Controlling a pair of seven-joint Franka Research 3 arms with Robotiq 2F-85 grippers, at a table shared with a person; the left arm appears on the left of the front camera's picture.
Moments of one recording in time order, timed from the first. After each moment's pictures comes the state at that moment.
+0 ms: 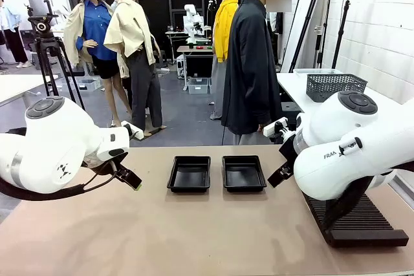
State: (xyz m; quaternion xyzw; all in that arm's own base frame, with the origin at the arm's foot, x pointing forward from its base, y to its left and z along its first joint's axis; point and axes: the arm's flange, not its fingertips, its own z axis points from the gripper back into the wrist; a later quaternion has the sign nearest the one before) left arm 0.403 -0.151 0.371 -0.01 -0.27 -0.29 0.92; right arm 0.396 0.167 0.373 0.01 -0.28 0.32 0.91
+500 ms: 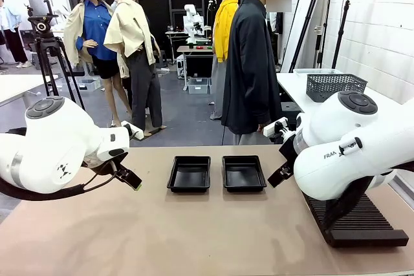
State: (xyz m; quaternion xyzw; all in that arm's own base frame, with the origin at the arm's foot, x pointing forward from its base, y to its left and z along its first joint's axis) left arm 0.403 -0.152 0.371 -0.01 -0.27 -0.29 0.92; right arm 0.396 0.167 0.373 0.01 -0.28 0.32 0.91
